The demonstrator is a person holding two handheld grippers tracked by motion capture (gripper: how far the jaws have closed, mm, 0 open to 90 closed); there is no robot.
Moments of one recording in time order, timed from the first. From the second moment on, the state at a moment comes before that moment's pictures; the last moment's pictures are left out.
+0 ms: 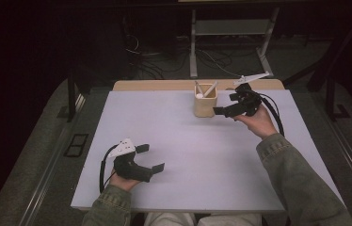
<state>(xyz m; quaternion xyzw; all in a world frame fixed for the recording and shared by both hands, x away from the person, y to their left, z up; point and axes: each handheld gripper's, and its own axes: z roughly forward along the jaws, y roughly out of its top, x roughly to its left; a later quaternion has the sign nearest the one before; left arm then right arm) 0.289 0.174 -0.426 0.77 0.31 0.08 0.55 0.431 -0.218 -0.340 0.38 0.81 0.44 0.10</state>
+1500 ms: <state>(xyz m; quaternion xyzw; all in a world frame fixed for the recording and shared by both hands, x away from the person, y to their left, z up) 0.288 0.174 -0.425 0.77 0.32 0.07 0.55 0.309 -0.263 -0.390 0.36 0.80 0.47 0.10</state>
